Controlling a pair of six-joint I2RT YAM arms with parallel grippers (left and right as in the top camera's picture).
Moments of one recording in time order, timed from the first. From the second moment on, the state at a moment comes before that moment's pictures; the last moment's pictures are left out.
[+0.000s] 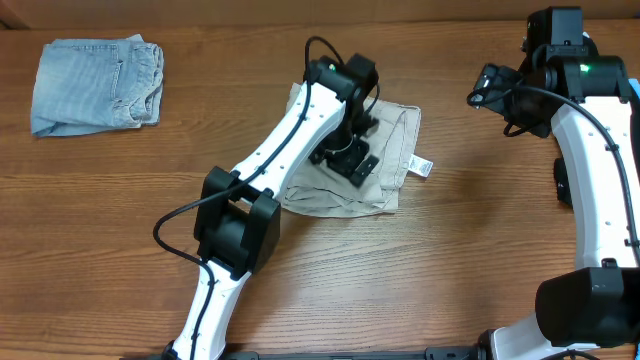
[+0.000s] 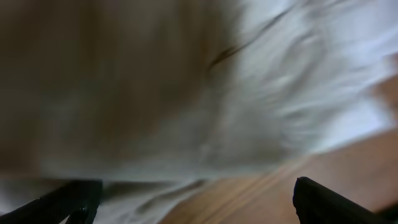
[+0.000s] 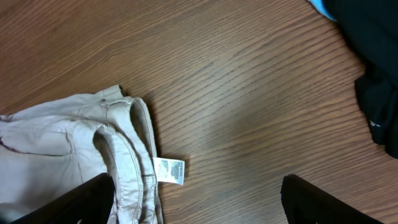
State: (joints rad) left arm -0.56 2.32 2.12 -1.46 0.12 0.06; right arm -0.02 1.73 1.76 -1.17 0.02 0.41
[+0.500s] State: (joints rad) left arm -0.46 2.31 1.84 -1.23 -0.21 0.12; right arm -0.02 1.73 1.76 -1.17 0.02 0.39
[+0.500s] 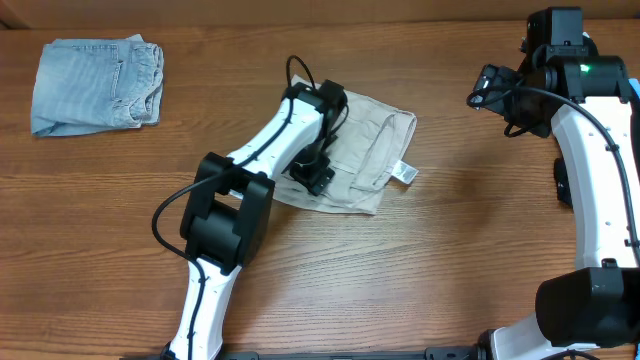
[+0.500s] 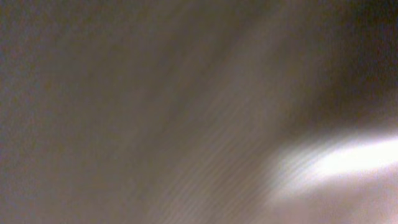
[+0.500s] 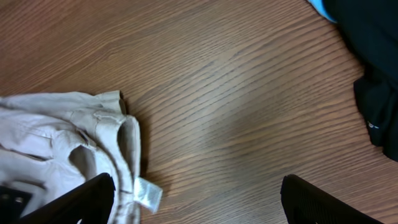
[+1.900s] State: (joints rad) left arm -0.59 2.33 1.90 -1.01 0.00 0.10; right arm -0.02 1.73 1.76 -1.19 0.01 0.39
